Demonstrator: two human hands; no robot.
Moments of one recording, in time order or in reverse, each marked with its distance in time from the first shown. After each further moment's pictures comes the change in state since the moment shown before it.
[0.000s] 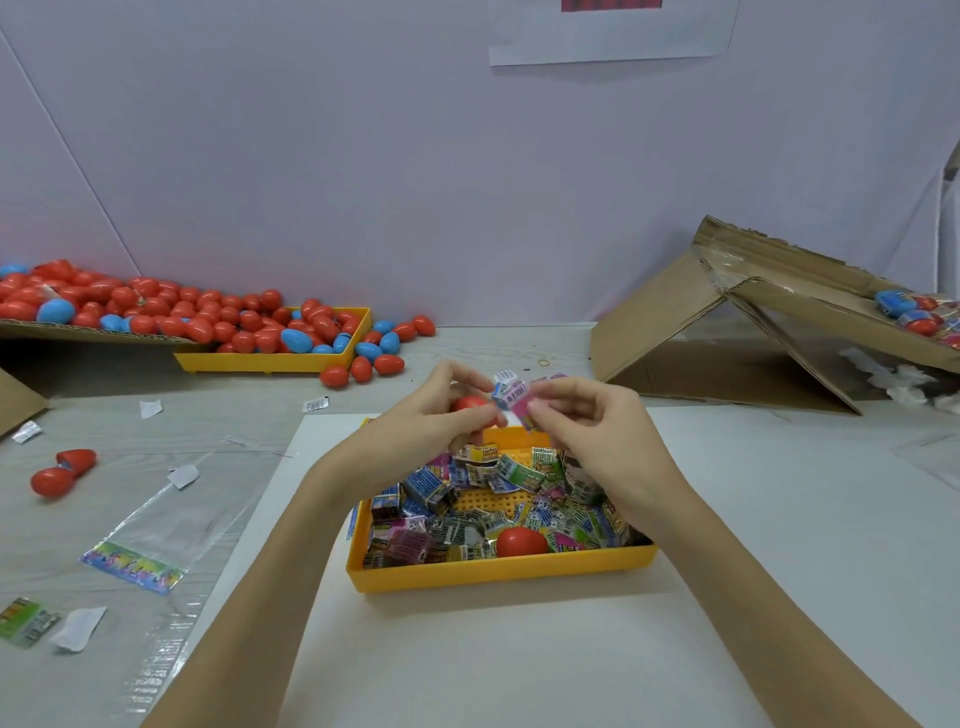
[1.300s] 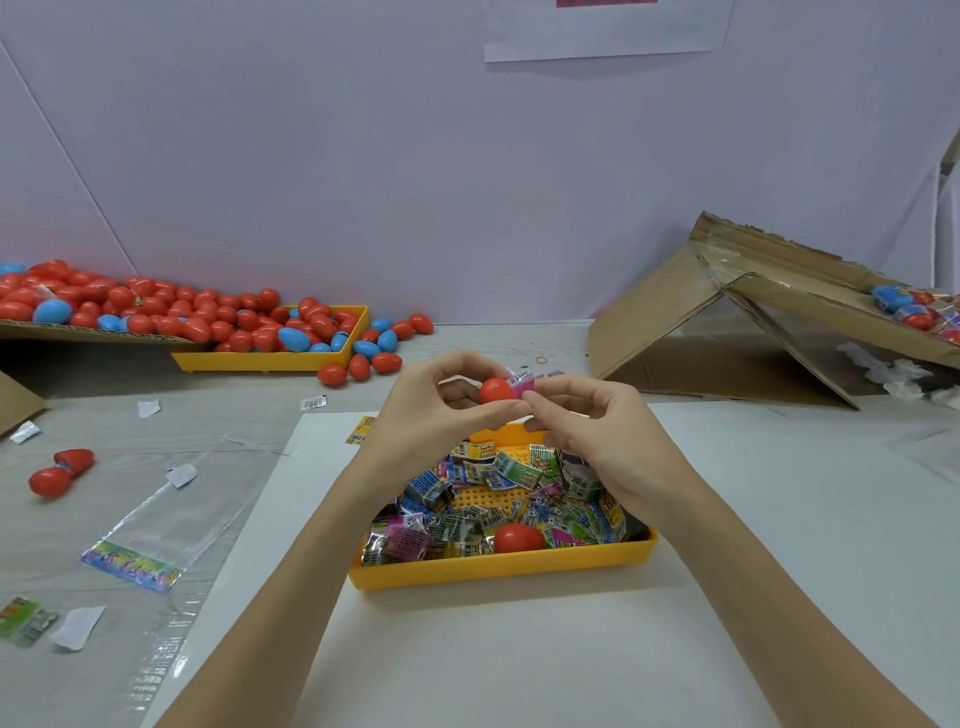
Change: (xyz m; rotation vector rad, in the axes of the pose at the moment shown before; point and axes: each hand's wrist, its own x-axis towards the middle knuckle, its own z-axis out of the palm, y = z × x) left_hand 0.008 -0.003 0.016 -0.033 0.243 0.245; right_hand -0.002 -0.007 -0.006 0.089 -0.093 0.087
